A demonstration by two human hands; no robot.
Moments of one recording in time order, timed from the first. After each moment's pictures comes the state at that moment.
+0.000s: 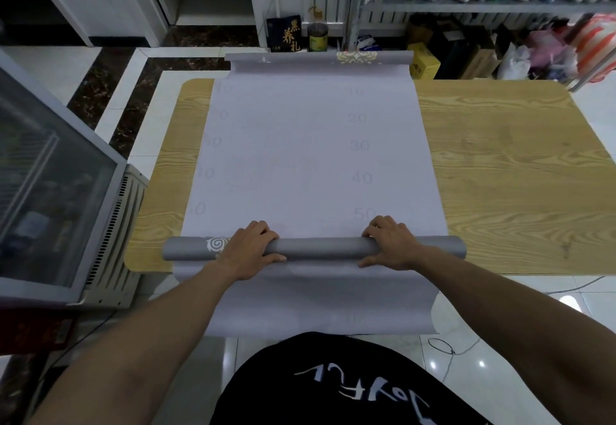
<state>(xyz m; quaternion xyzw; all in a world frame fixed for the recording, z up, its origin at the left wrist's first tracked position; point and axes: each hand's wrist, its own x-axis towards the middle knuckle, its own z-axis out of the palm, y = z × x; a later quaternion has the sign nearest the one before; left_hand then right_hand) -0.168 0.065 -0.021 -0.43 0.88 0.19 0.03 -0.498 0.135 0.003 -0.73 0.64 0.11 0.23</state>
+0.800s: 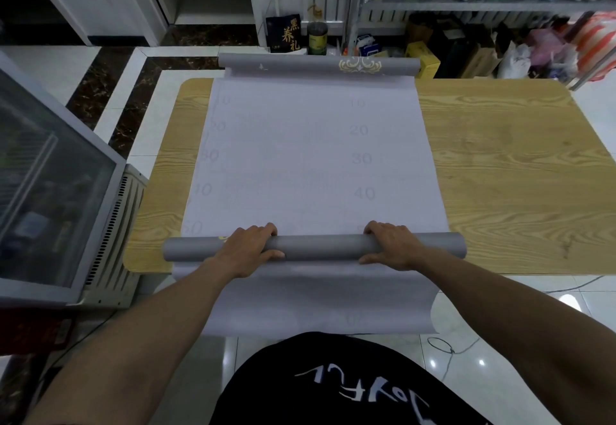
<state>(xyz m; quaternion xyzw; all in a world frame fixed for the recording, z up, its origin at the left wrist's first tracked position) -0.171 0.061 -0.016 -0.46 0.86 0.21 0.07 -0.504 0.138 -0.002 -0.70 0.66 0.08 0.27</state>
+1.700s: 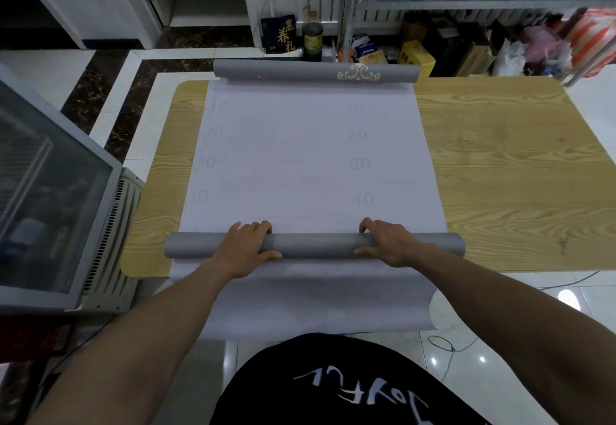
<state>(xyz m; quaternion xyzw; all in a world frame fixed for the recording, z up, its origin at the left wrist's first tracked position) -0.174 0.057 -0.012 -0.46 0.87 0.17 0.06 -0.499 0.133 0.005 -0.69 0.66 0.08 0.28</state>
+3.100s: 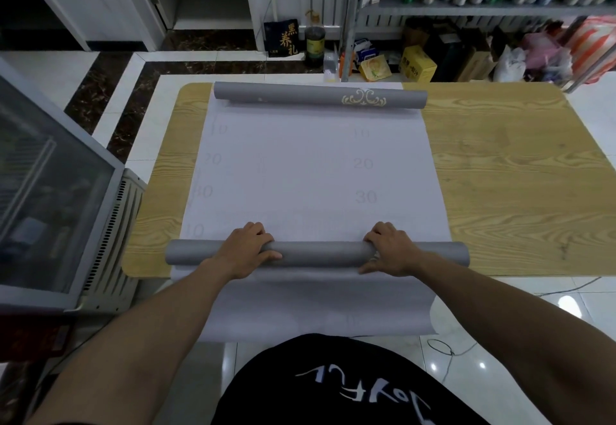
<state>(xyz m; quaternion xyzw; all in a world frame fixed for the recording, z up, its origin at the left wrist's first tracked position) -0.167 0.053 -0.016 -0.44 0.87 0.20 0.07 -0.501 0.140 -0.005 -0.72 0.64 0.12 0.24</state>
